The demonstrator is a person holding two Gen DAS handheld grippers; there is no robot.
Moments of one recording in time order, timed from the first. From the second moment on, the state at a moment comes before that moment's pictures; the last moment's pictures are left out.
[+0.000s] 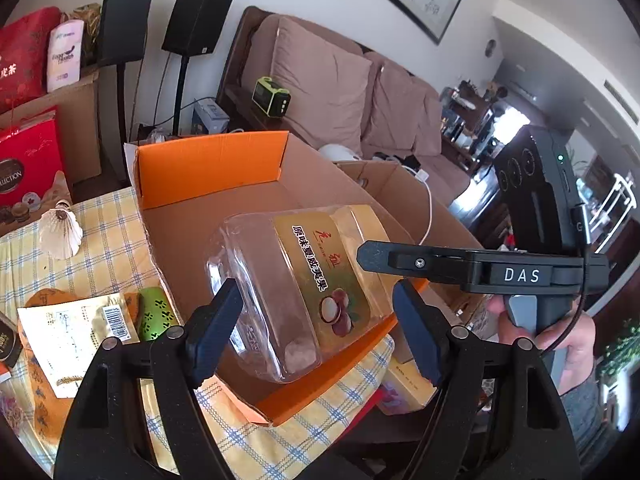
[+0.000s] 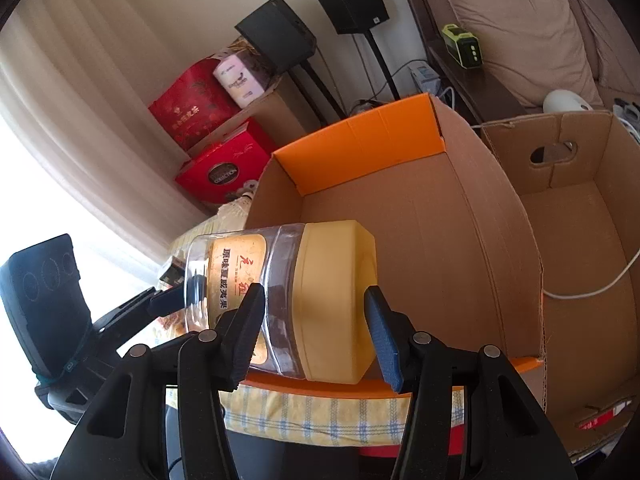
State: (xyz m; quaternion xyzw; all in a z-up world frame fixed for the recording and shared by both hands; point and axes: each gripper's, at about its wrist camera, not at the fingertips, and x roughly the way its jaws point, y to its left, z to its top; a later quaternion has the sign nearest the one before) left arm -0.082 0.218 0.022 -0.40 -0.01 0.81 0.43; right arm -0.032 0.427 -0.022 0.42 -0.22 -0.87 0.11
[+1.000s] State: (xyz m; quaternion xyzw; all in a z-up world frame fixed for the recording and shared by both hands) left arm -0.061 0.143 0.008 -0.43 -0.03 0.83 0.35; right arm -0.075 0.420 -0.080 0.53 -0.17 -0.82 0.11
